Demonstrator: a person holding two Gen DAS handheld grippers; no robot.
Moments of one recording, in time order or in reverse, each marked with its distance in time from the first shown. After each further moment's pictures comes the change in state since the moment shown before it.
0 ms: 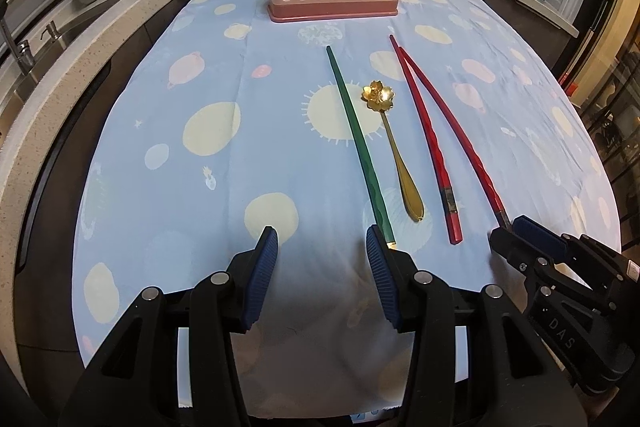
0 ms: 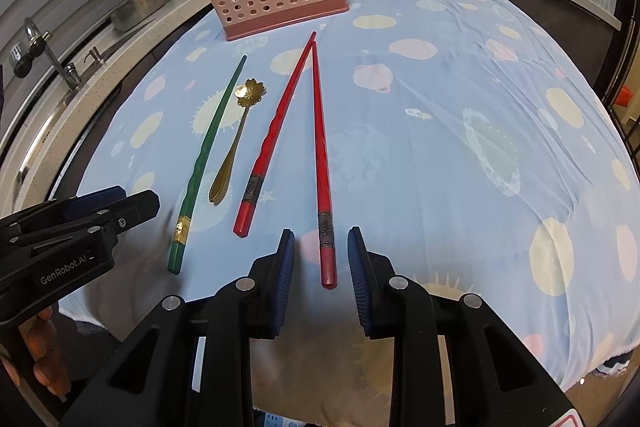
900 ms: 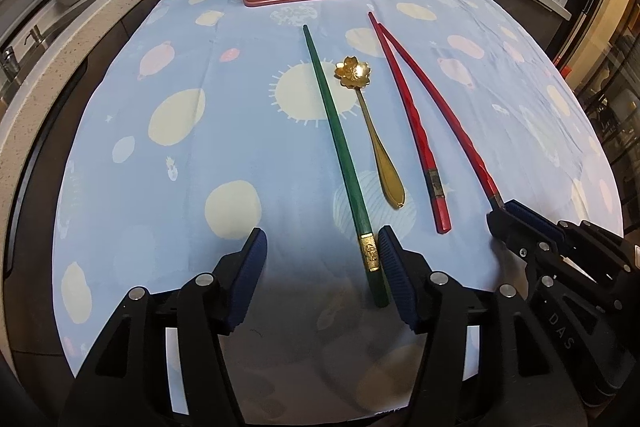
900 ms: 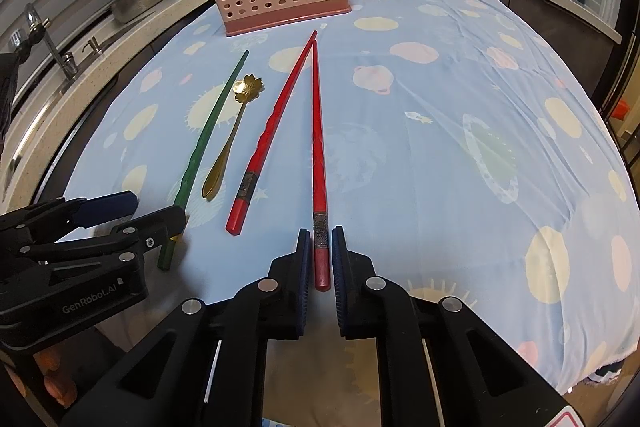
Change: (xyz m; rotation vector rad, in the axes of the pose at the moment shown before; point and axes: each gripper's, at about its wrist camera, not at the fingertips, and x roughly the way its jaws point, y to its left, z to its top) left arm 0.017 -0.019 -0.005 0.041 0.037 -0.015; right arm 0.003 0.003 -0.003 -0.040 -0.009 -0.032
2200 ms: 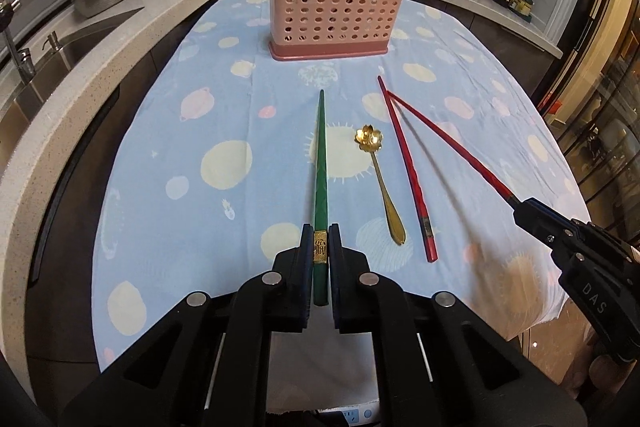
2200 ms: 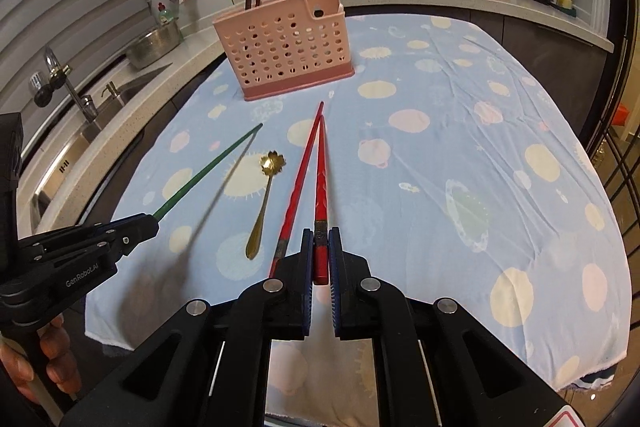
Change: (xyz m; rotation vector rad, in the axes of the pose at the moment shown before) left arm -0.061 0.032 0.018 -0.055 -0.122 -0.039; right arm -0.061 -0.001 0.031 0.047 -0.142 0.060
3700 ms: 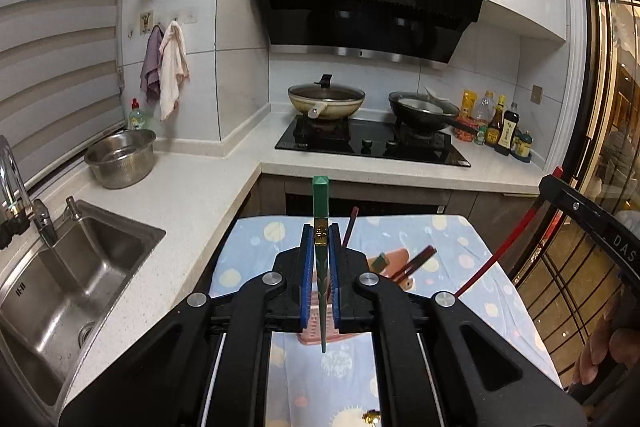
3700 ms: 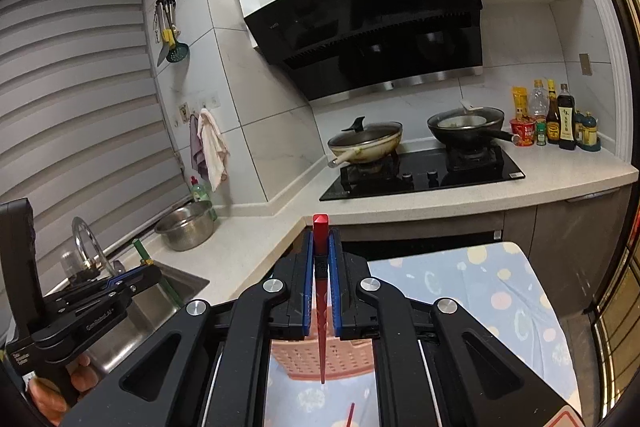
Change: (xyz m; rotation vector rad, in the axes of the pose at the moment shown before) left arm -0.112 0.011 0.252 0.014 -0.500 0.034; right arm -0.070 0.014 0.277 -0.008 -0.521 0.129
